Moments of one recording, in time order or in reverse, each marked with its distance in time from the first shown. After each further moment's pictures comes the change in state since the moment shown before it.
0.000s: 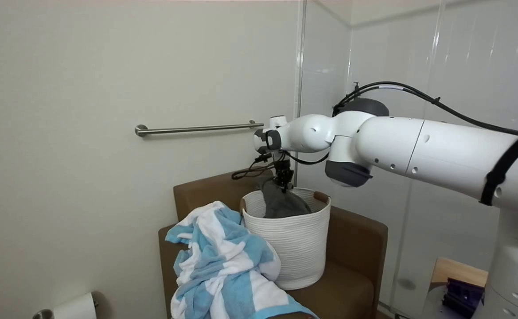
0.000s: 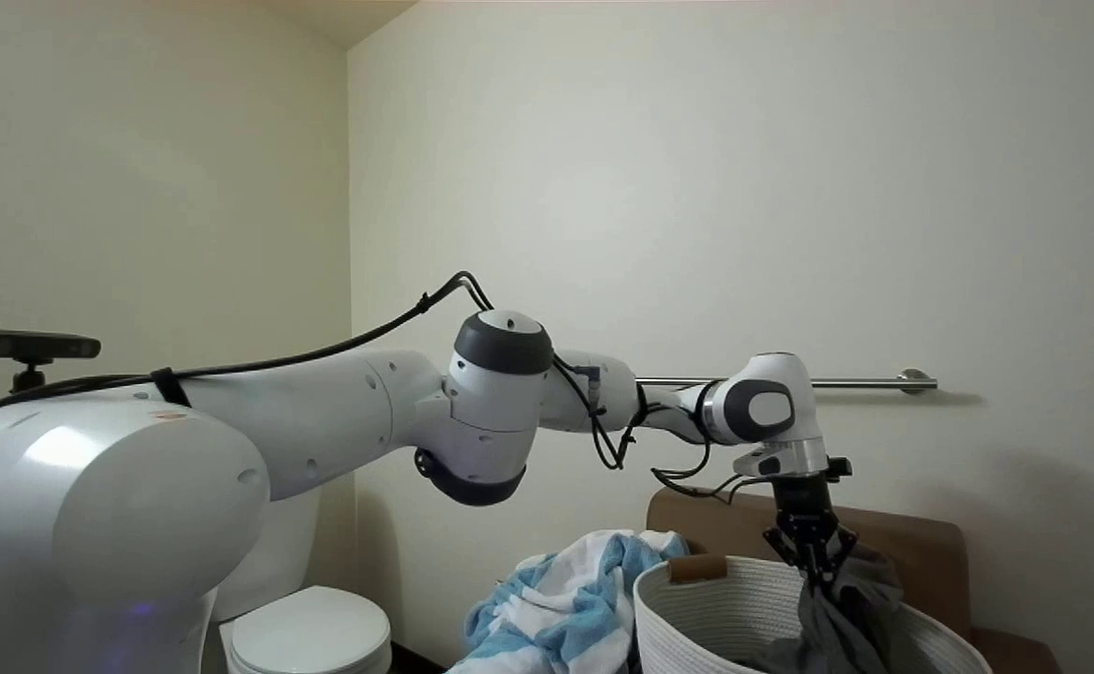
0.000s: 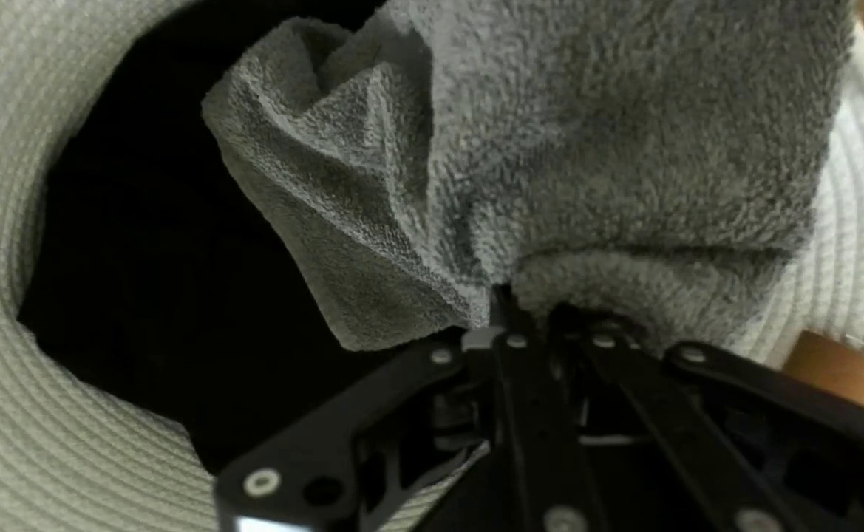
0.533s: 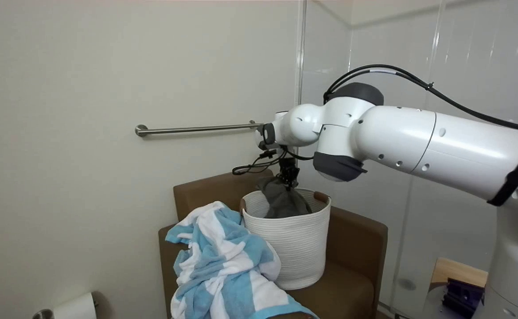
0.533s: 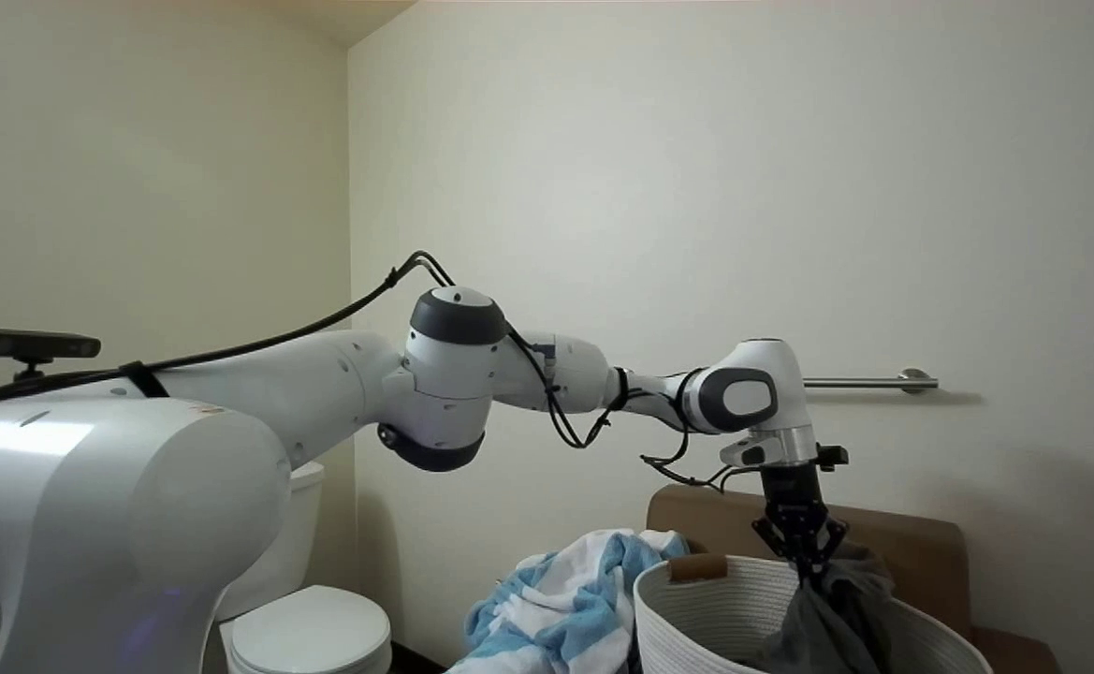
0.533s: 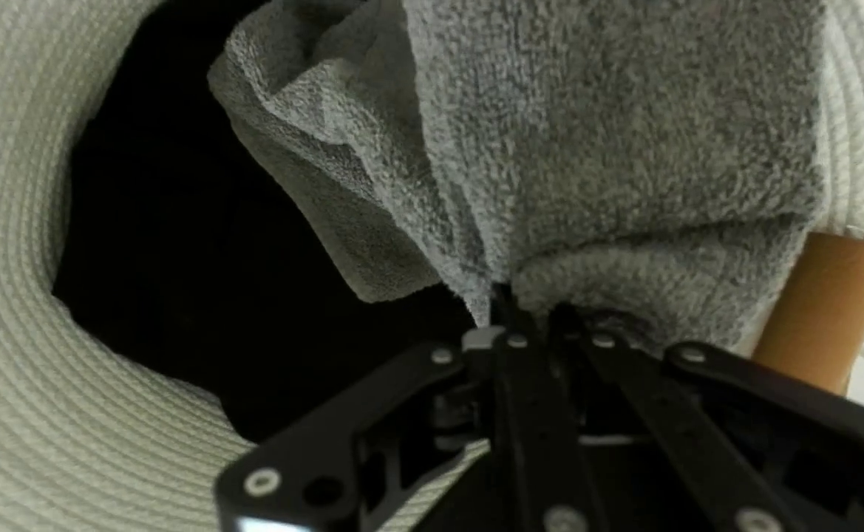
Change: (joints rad) arm 0.208 -0.086 -0.059 -0.363 0.052 0.070 -0.057
